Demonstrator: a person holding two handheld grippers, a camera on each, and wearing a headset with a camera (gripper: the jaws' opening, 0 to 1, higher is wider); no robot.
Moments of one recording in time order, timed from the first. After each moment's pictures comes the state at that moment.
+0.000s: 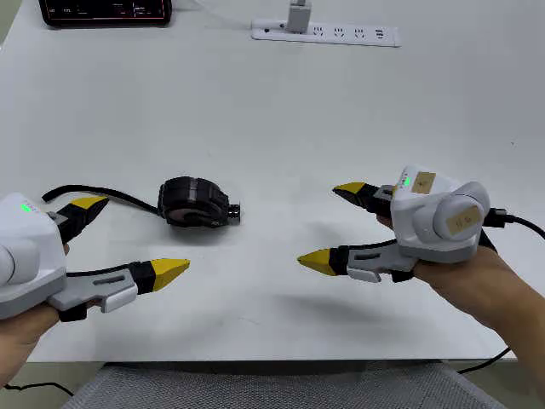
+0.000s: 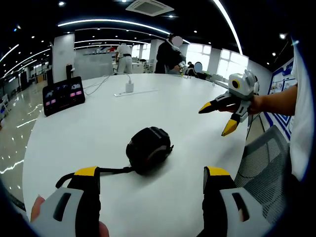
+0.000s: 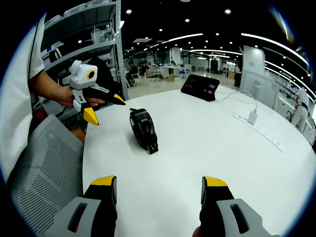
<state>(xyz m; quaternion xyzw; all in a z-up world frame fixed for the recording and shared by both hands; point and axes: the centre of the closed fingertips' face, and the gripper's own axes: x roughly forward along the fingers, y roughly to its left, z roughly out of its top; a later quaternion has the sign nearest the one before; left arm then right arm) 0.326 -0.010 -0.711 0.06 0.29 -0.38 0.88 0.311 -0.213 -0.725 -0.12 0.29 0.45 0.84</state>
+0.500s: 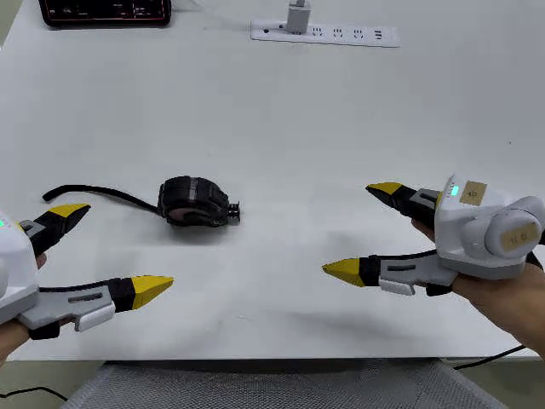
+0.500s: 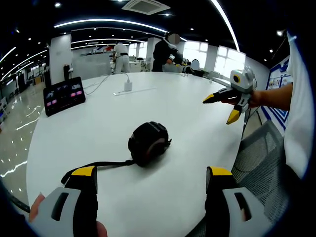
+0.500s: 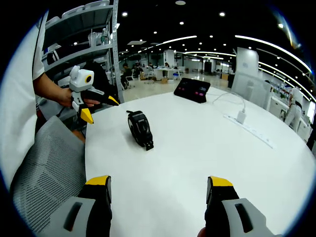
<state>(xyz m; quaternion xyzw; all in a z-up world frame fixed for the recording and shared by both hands) 0.312 0.006 -0.705 0.07 0.29 -0.39 0.87 0.296 -0.242 -0.709 -0.12 0.28 0.43 0.85</state>
